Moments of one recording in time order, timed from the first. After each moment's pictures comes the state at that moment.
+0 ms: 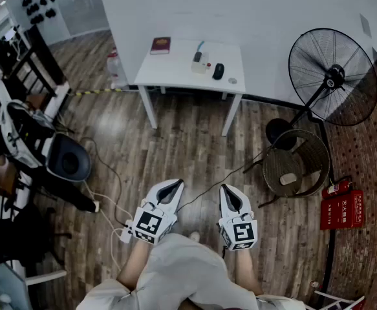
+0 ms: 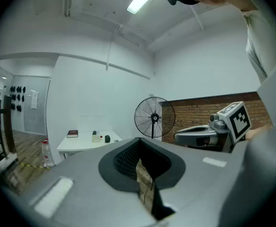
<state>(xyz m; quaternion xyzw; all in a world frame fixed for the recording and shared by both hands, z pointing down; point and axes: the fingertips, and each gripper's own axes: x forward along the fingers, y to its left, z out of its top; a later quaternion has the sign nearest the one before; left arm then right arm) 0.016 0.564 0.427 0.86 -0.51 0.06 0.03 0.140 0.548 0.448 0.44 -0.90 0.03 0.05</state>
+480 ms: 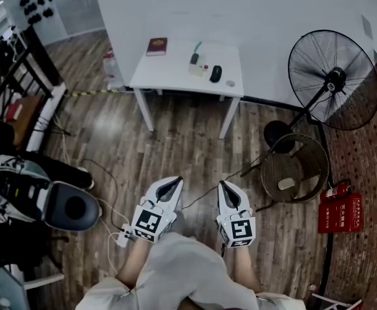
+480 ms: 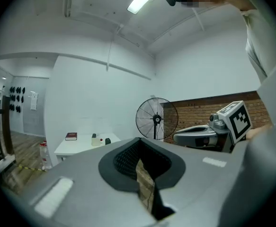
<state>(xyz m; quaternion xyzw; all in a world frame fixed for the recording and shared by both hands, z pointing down) 0.022 0.517 0.429 0.86 -0.51 0.05 0.02 0.141 0.499 0.448 0.44 -0.90 0.01 0.06</state>
